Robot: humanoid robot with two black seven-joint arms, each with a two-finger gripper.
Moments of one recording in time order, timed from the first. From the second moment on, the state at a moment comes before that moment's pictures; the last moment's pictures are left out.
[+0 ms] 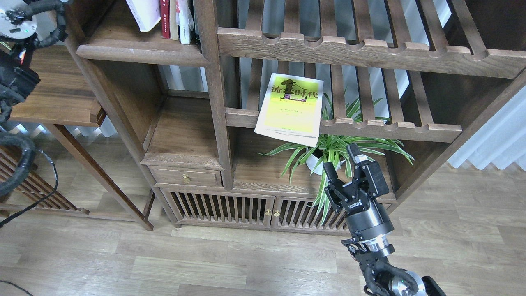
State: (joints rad) left arm -1.35 0.23 -0.99 -0.29 0.37 -0.49 0.14; right arm -0.21 0.01 1.26 1.43 0.42 0.58 -0.21
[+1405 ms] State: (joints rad) left arm -1.19 0.12 -1.02 -0.25 -0.08 -0.49 0.02; right arm -0.21 0.01 1.29 1.43 0.41 0.58 -0.21
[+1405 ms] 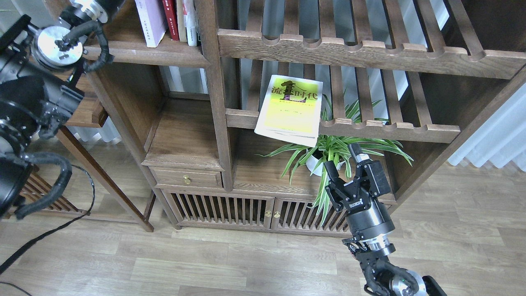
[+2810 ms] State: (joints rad) left arm -1.01 0.49 -1.01 -0.98 -0.05 -0.28 0.29; right arm -0.21 0.02 1.33 1.42 0.41 0.58 -0.21
